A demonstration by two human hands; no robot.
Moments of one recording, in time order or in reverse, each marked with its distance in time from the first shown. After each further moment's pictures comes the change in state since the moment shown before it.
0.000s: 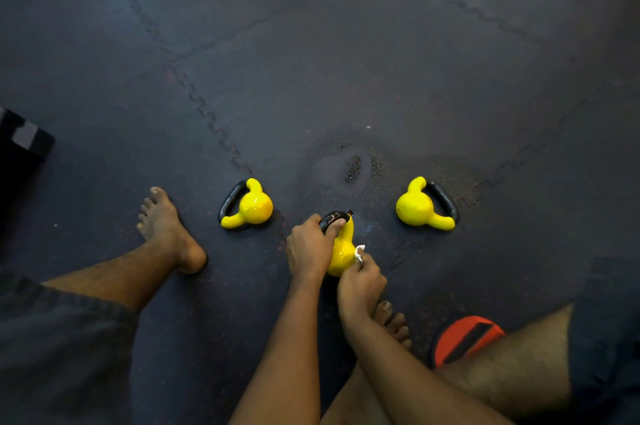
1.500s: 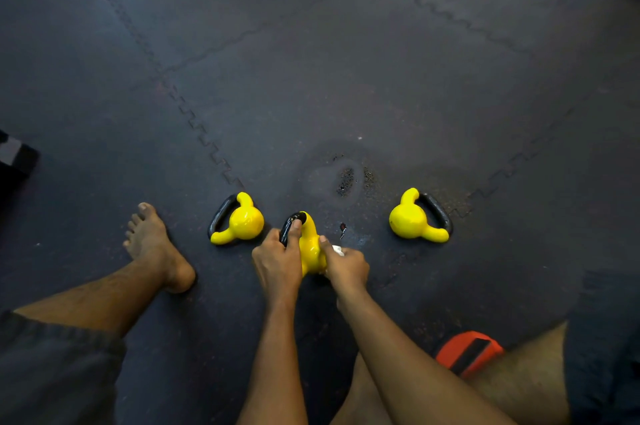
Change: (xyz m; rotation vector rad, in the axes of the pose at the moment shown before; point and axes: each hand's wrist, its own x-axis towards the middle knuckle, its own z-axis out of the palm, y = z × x) left_hand 0.002 -0.013 -0.026 -0.329 0.286 -0.093; right_hand 0.030 -0.047 0.015 0.013 -0.318 0.140
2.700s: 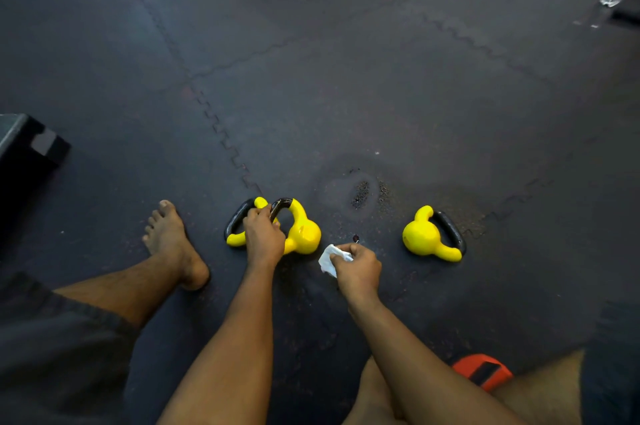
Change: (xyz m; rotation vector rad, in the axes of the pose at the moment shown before) left_hand 0.083 -0.022 -0.016 0.244 -0.135 0.094; right_hand -0.014 -0.016 -0.007 -0.116 -0.004 -0.313
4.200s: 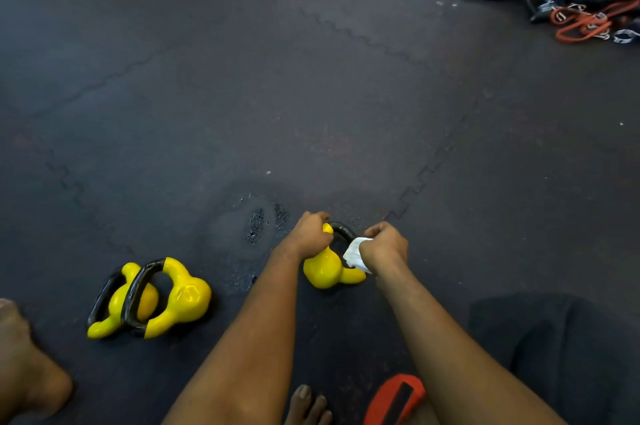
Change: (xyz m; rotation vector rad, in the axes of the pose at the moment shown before) left_hand -0.001 0.214 0.194 0.173 -0.818 0.405; right_hand 0.142 0.007 -0.200 -0.129 0.264 0.394
